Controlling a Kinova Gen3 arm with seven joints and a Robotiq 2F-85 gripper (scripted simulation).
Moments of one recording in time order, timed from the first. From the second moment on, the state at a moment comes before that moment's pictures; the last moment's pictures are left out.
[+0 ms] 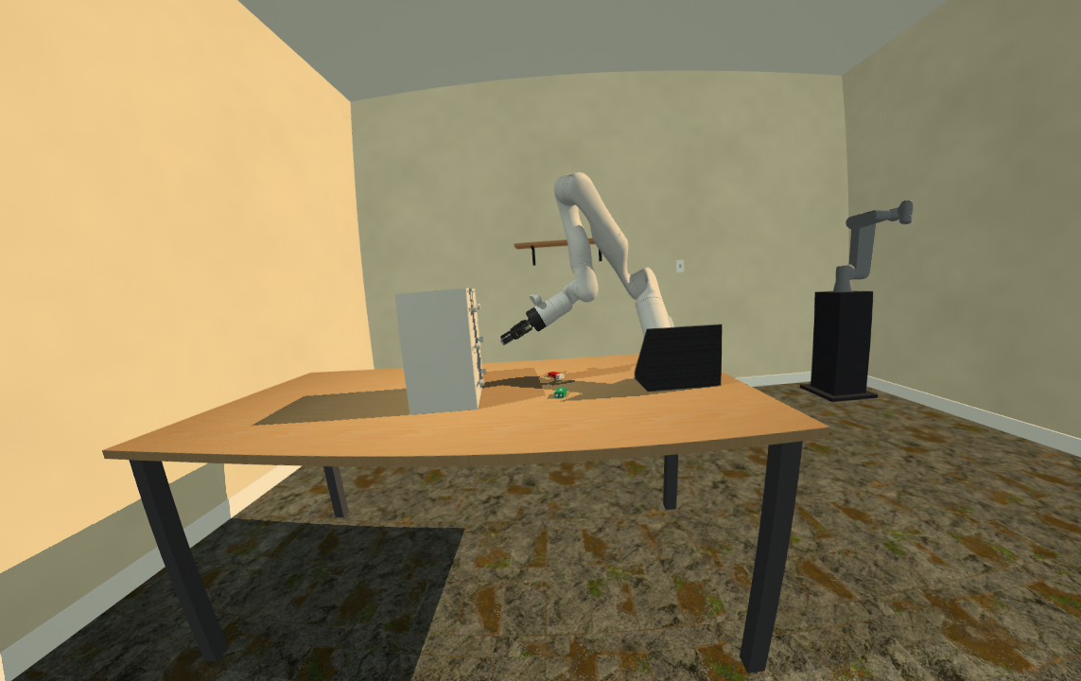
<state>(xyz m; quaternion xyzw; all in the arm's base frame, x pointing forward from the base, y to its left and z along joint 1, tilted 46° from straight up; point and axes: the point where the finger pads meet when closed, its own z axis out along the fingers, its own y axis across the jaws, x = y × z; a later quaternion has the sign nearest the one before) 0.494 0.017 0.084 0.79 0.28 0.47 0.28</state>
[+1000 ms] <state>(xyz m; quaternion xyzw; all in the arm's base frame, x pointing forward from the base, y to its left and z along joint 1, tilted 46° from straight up) 0.500 0.009 0.077 0.77 0.29 0.50 0.27</state>
